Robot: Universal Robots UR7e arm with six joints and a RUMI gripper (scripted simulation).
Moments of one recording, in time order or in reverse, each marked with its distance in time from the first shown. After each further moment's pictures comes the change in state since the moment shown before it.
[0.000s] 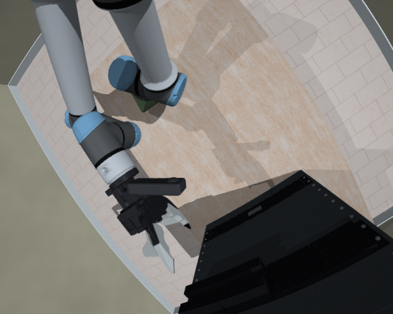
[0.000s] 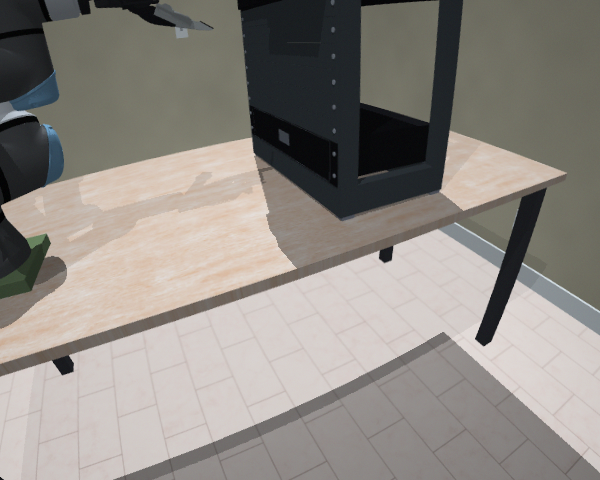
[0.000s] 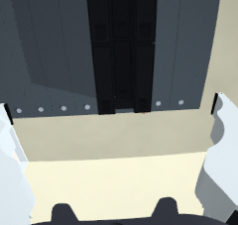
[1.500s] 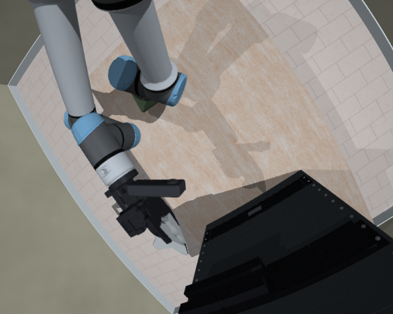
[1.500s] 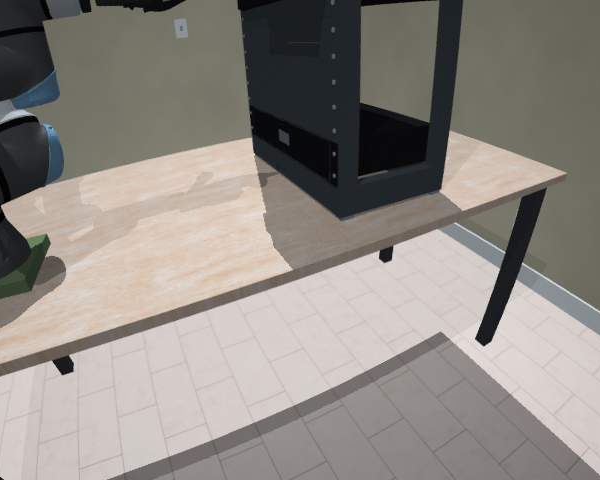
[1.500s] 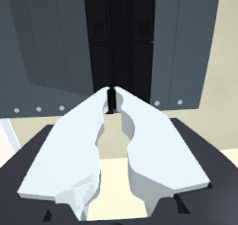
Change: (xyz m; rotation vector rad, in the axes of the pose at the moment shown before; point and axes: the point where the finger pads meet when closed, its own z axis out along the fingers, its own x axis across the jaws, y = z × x) arm 0.003 0.002 0.002 0.000 0.001 -0.002
